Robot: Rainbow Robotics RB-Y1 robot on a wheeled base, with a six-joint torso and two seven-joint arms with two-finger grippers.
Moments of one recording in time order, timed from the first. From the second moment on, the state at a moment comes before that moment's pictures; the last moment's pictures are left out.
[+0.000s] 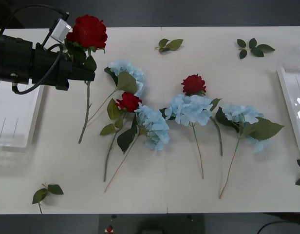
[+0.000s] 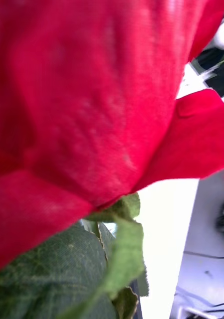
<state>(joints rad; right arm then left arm) -0.93 -0.97 0.52 -0.54 -0.45 0.74 1.89 -0.57 0.67 0.04 -1.54 1.66 1.46 -2.11</state>
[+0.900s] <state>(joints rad) -0.92 -0.91 0.47 -0.40 -0.51 0.63 1.87 -0.70 0.51 -0.28 -1.54 1.88 1.19 -2.26</state>
